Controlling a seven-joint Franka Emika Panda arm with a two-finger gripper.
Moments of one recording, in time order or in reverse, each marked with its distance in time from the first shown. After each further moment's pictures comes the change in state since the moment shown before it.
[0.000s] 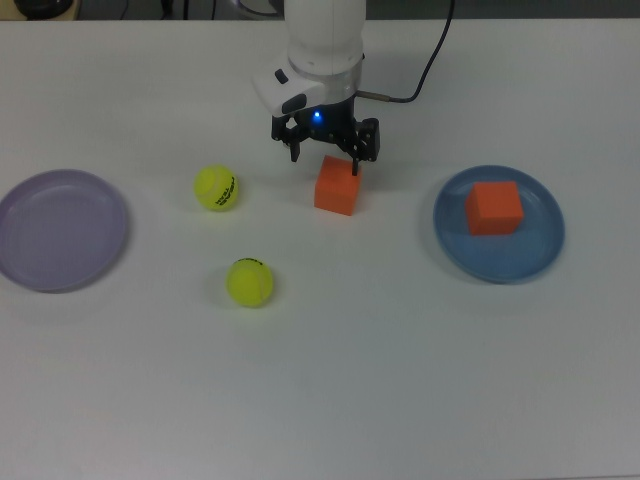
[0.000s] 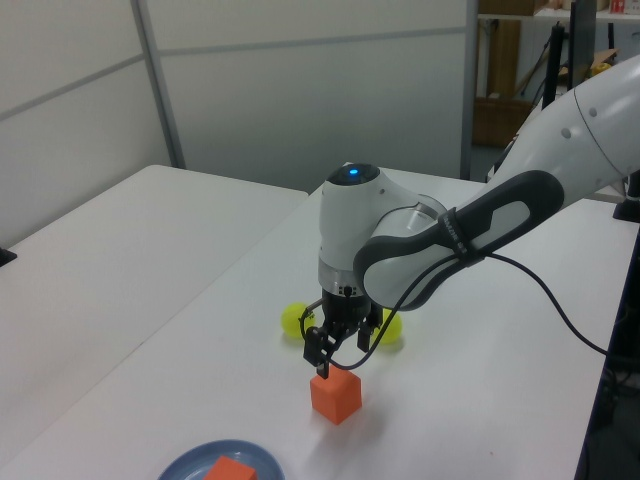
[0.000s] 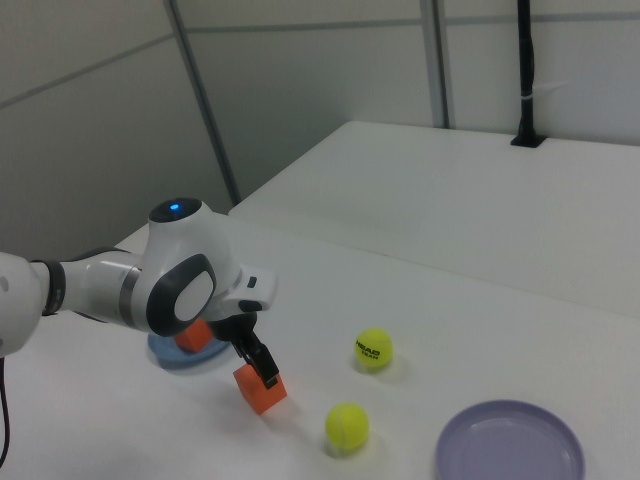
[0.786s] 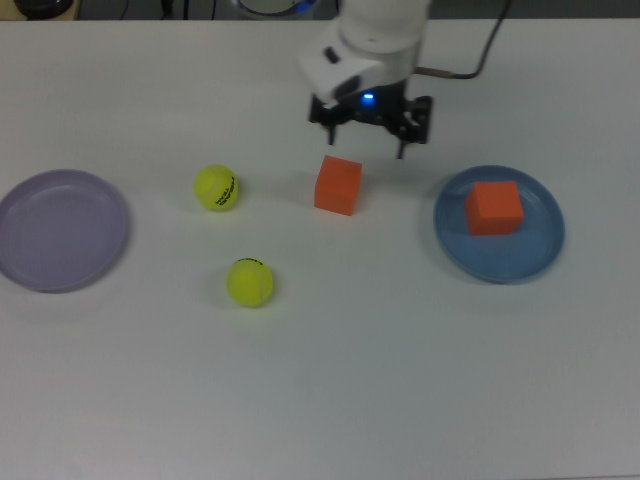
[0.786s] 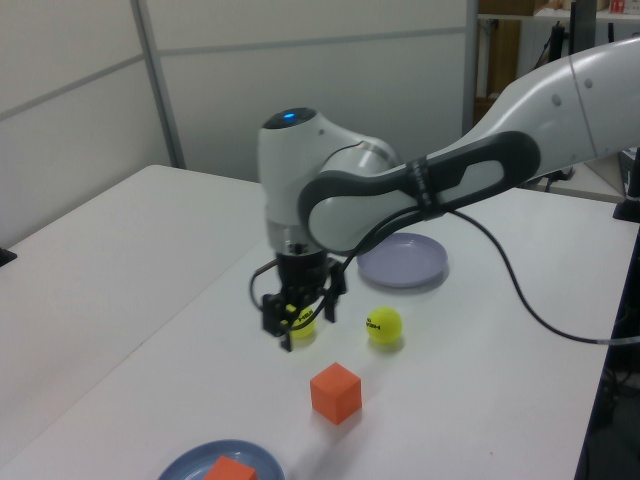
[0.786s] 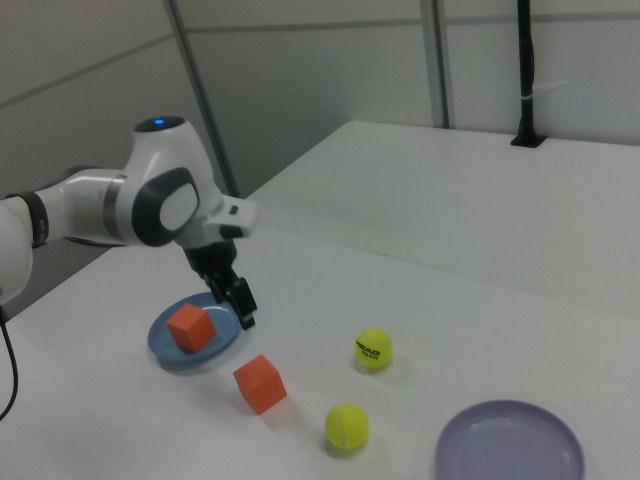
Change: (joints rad) arm 0.008 0.062 0.042 0.336 -0.003 -0.365 0.043
